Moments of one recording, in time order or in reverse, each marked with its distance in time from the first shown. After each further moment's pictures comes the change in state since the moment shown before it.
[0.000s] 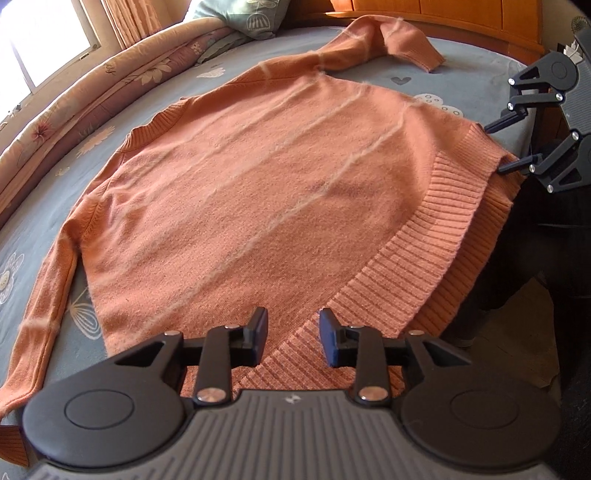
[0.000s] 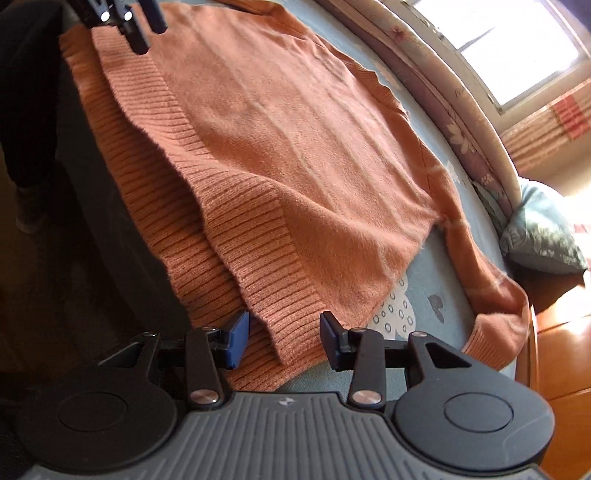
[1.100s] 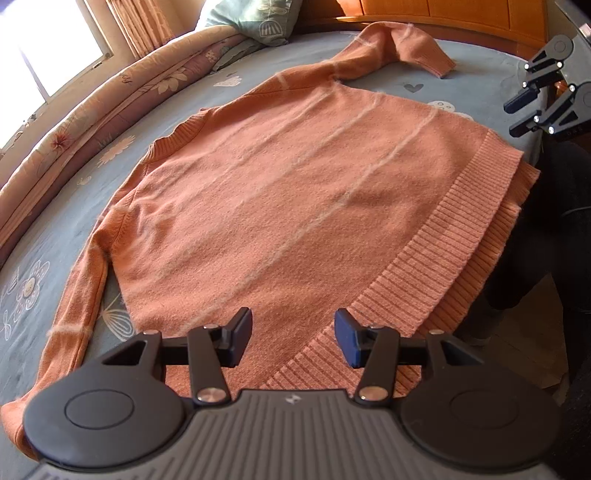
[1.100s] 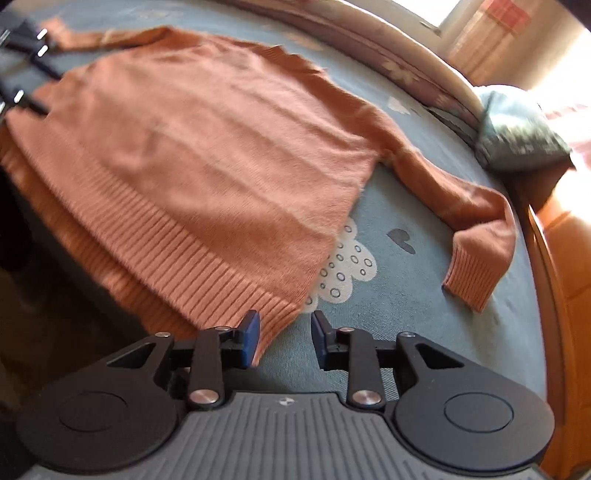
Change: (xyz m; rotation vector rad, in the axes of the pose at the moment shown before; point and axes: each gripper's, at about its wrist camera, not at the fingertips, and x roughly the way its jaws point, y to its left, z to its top) left arm -0.024 0.006 0.006 0.009 -0.015 0.080; right arm -0.014 -0.074 -0.025 0.459 0.025 0.050
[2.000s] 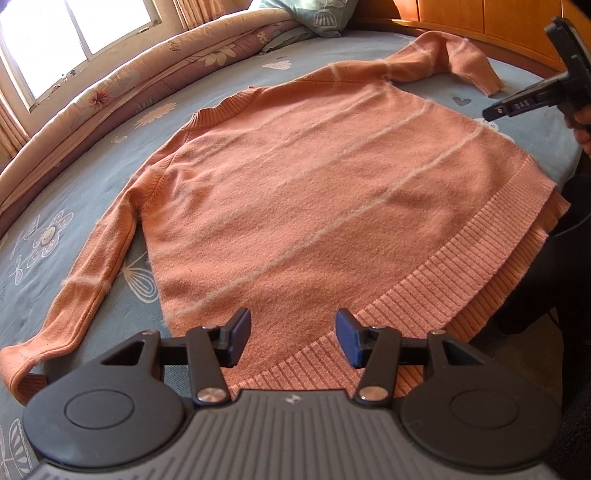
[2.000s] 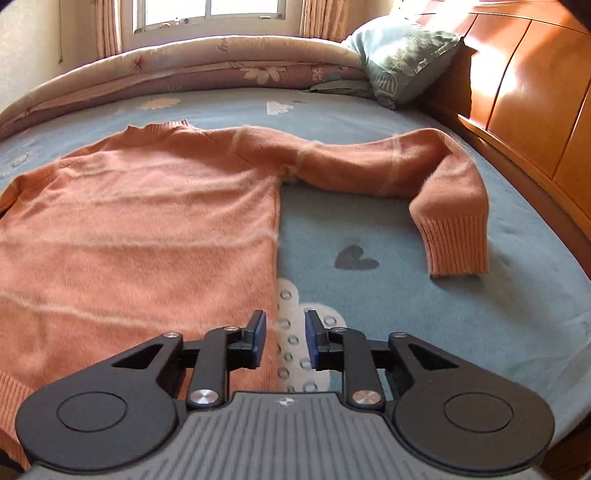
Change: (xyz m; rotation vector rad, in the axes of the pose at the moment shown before) left arm -0.004 0.017 -0.007 -0.171 0.030 0.039; right arm 0.063 -0.058 0.040 0.524 -0.119 -0.061
